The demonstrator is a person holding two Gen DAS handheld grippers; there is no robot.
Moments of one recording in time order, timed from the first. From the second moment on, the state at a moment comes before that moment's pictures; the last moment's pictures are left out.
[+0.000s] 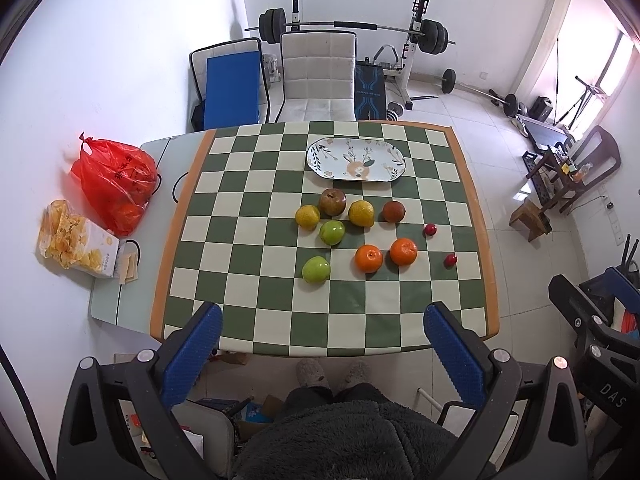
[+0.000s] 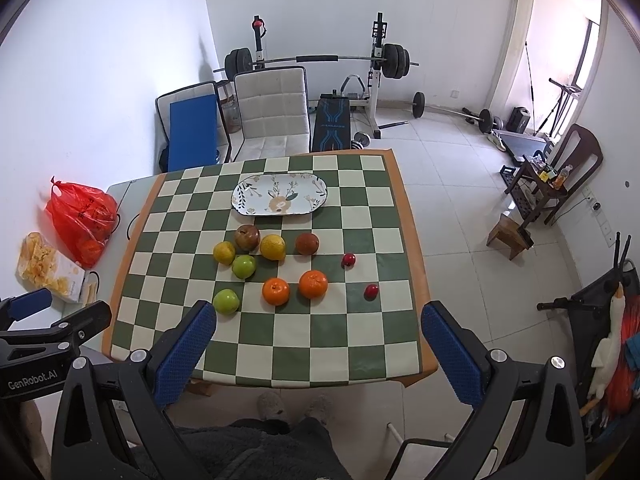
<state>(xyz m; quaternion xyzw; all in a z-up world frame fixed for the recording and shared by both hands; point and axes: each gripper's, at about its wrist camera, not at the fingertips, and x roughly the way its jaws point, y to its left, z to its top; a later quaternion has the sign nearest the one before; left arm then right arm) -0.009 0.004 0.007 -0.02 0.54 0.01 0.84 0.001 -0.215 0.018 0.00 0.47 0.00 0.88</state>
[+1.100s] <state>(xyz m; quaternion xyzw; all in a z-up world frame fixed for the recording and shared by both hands) -0.009 0.000 0.015 -0.01 0.53 0.01 0.85 0.000 -0.213 0.032 -0.01 0.46 0.00 0.89</state>
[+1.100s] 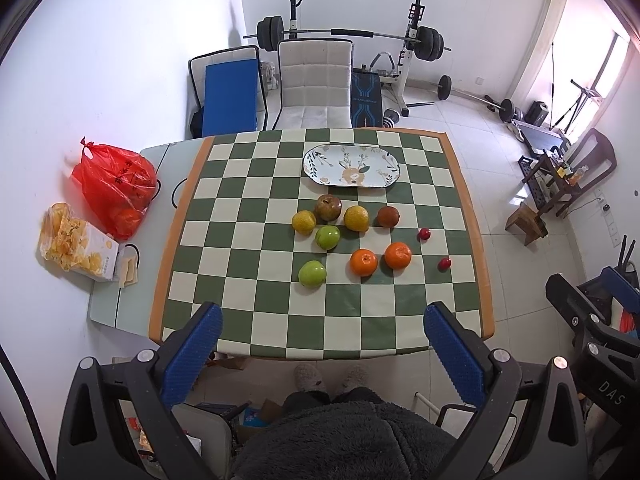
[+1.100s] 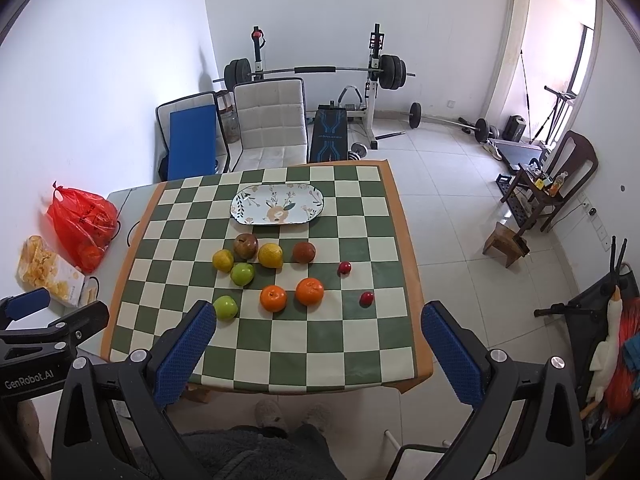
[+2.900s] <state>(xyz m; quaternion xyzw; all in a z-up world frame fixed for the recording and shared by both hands) 0.168 0.074 -0.314 -0.21 0.75 0.08 0.62 0.190 -0.250 -0.272 0.08 0.60 0.02 0.79</state>
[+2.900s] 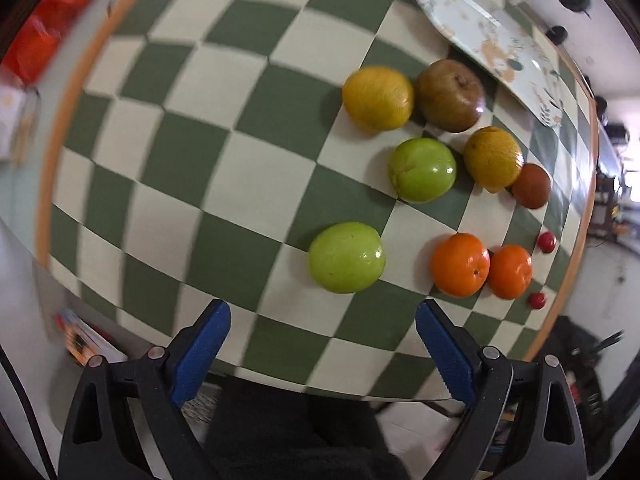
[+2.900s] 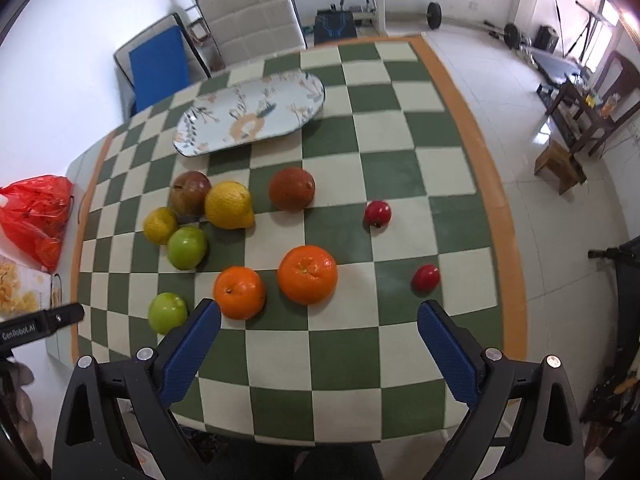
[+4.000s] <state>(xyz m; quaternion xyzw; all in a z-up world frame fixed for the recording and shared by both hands) 0.213 0.016 -0.381 -0.11 0.76 -0.01 0.64 0.253 -0.236 -0.425 0.20 0.73 -0.05 0.65</state>
